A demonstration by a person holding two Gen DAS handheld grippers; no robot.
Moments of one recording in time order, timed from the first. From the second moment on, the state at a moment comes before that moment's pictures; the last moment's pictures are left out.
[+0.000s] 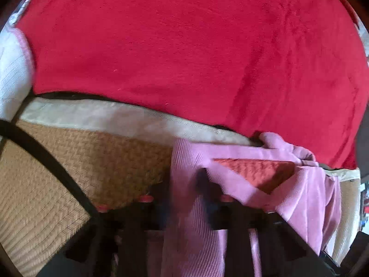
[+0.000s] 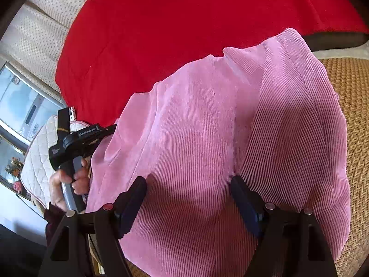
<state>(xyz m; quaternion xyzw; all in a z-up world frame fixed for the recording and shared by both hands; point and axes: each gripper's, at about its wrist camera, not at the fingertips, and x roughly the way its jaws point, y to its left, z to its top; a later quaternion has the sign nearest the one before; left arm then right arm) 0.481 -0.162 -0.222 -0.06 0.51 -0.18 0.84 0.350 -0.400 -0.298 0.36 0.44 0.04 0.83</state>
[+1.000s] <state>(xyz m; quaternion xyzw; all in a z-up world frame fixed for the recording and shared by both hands) 0.326 -0.070 -0.160 -0.13 0.45 -0.13 0.88 0.283 -0.477 -0.264 0.49 0.35 0.03 0.80</state>
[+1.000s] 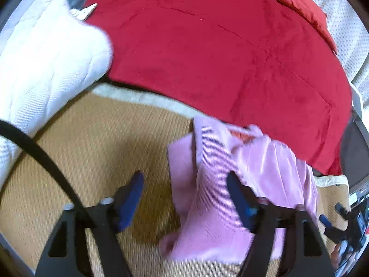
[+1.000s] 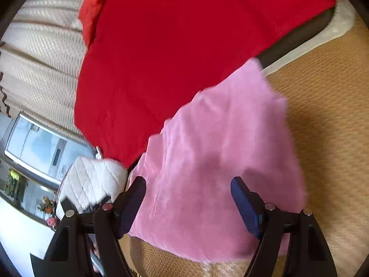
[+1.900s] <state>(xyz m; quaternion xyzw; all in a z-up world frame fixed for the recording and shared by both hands) 0.312 -0.098 -0.215 -0.18 0.47 -0.17 0.84 0.279 -0.442 -0.301 0.38 0.41 -0.06 0.82</state>
